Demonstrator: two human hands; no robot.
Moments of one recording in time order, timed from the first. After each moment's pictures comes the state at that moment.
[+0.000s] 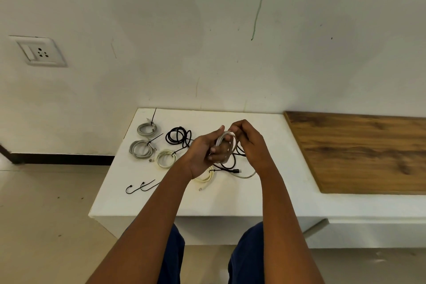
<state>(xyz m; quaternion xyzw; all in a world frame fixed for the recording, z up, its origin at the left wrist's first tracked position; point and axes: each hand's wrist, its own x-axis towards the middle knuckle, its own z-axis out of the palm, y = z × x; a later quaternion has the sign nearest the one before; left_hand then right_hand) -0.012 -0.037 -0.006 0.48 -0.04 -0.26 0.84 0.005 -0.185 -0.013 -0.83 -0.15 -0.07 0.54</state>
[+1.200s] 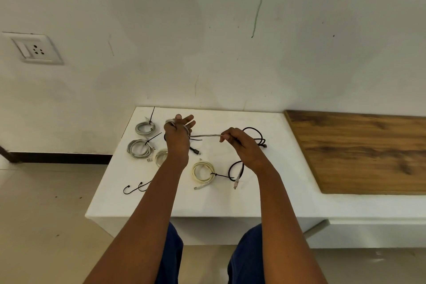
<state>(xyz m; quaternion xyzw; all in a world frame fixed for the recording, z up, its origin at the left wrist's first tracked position) 0.025 -0.013 -0.031 0.54 0.19 0.16 0.80 0.023 -0.183 -0.038 -0.85 -0.21 0.01 0.49</state>
